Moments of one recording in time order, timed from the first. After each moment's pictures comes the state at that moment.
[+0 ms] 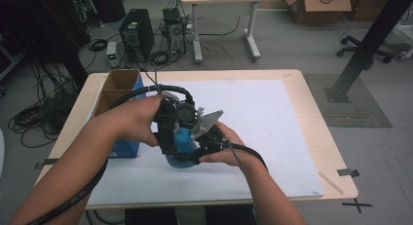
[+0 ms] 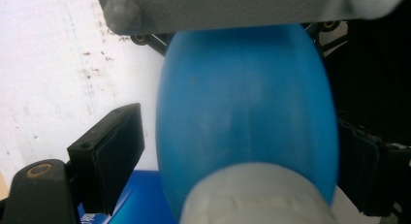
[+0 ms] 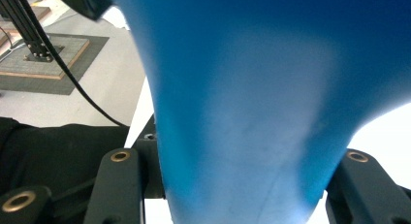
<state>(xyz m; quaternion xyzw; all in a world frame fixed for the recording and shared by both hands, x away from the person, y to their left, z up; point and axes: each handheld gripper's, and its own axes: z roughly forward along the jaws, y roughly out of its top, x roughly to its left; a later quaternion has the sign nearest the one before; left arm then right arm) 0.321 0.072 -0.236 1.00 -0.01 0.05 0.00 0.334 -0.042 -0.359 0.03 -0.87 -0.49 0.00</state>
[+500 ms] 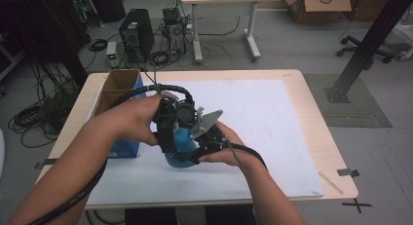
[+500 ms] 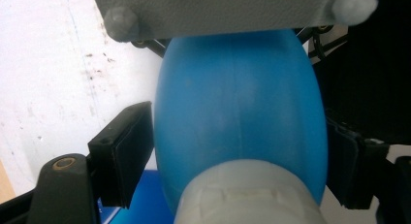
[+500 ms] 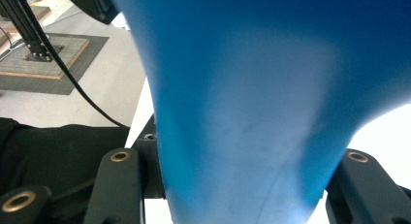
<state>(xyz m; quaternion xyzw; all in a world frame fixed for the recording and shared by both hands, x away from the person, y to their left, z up) 0.318 0.071 -0.232 1.00 -0.01 0.05 0.00 0.334 -0.041 -0.358 0.03 -0.87 -0.49 0.00</state>
